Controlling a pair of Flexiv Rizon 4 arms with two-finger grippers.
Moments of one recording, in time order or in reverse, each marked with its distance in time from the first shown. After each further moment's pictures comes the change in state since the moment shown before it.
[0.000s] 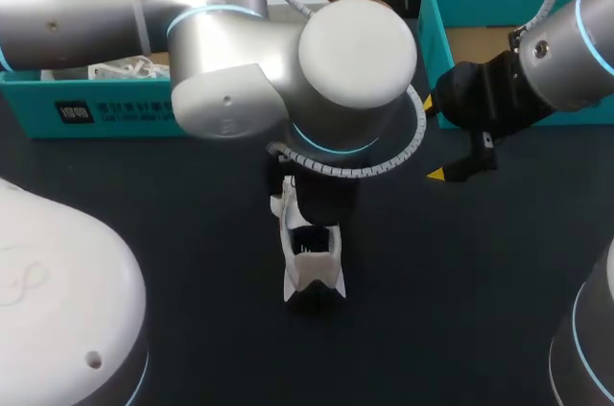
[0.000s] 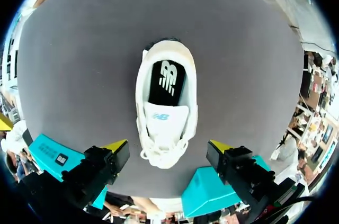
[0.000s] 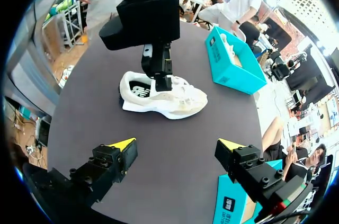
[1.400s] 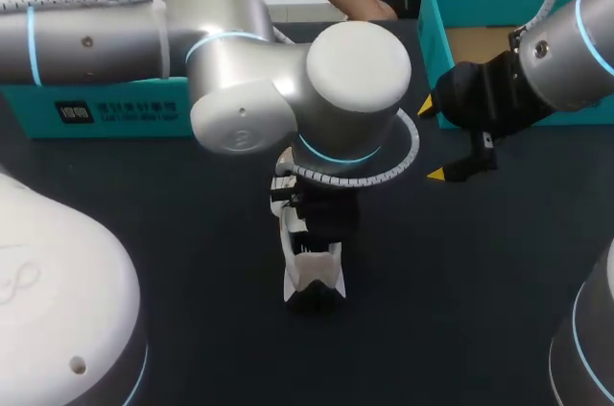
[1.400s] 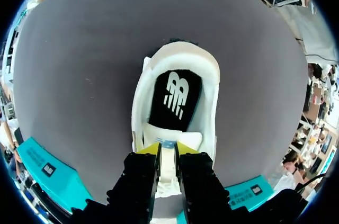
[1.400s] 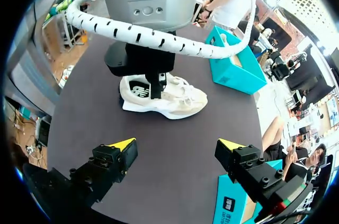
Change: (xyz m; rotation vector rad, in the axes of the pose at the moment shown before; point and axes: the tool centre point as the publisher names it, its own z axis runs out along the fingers) left arm -0.009 -0.030 0.047 0.132 0.019 -0.075; right arm 0.000 0.000 0.000 0.000 0.000 0.000
